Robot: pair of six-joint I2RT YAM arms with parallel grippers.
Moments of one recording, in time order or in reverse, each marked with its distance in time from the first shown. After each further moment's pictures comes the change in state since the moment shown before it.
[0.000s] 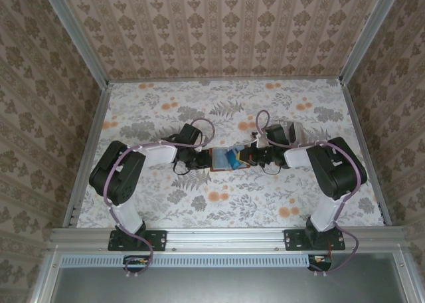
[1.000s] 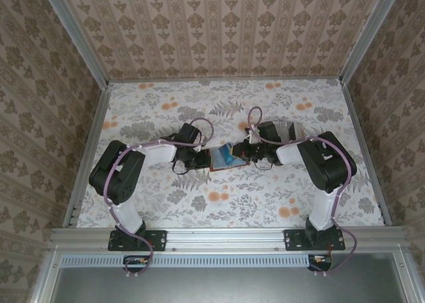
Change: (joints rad) left arm 0.014 0.006 0.011 -0.027 0.009 0.000; right arm 0.059 0.090 0.082 0.085 0.070 0.032
